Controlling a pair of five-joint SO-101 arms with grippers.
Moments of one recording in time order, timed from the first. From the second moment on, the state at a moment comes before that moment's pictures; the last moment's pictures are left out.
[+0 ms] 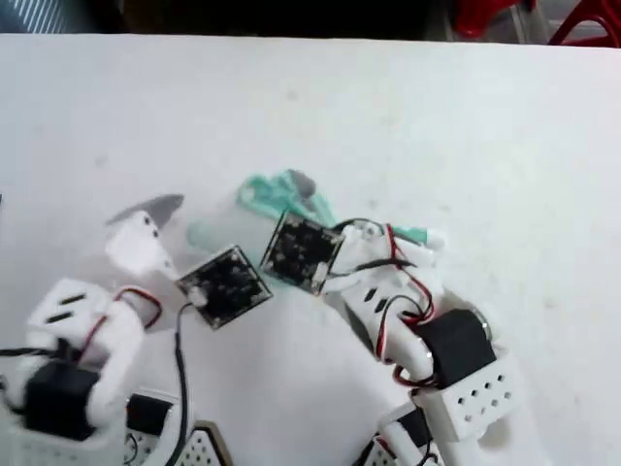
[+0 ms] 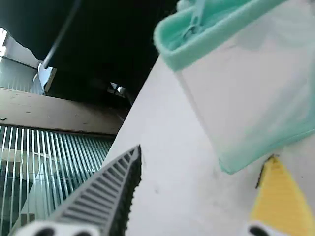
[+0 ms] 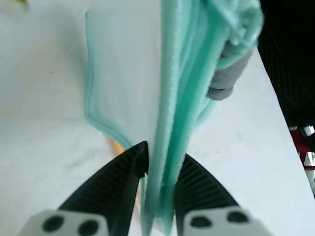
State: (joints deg) left arm 5.1 -71.9 38.3 70.9 -55.1; right arm -30.6 -54.7 35.1 71.6 48.3
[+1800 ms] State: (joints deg) left arm 22.2 -103.6 81.9 51.6 -33.6; right arm -29.8 -53.7 35.8 63.9 71.9
